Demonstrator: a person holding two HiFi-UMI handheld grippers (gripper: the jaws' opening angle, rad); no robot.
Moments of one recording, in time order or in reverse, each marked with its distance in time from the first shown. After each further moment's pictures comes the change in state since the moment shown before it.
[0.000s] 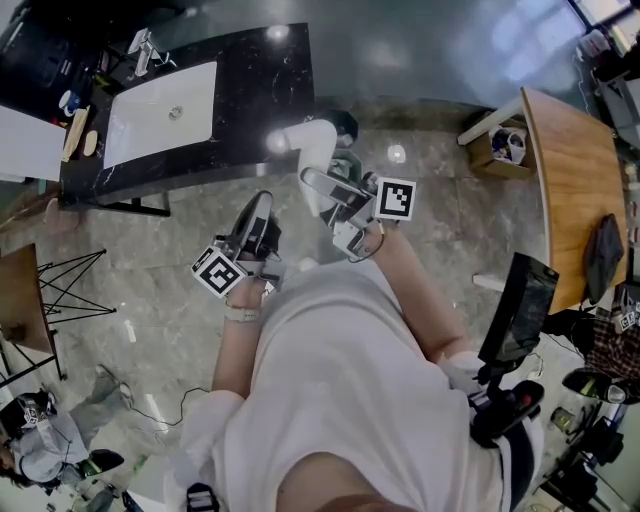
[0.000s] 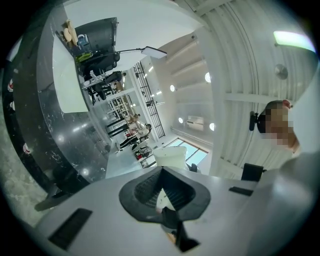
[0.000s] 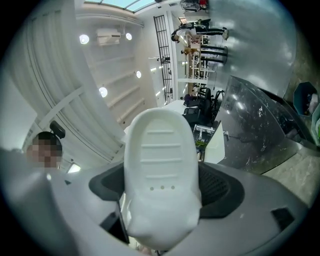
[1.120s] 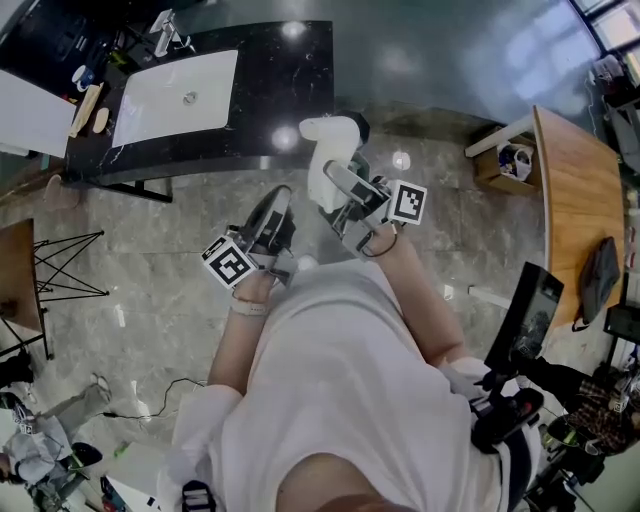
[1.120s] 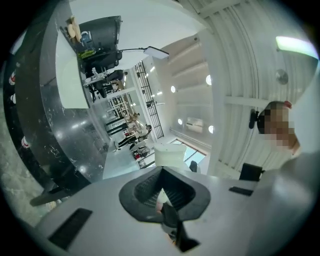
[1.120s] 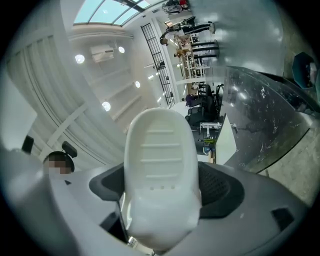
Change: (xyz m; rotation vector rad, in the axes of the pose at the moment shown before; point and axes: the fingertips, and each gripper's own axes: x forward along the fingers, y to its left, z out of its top) left arm 0.003 -0.006 -0.006 -0.030 -0.002 -0.020; right arm 0.005 0.008 0.002 0.135 -0.071 0.112
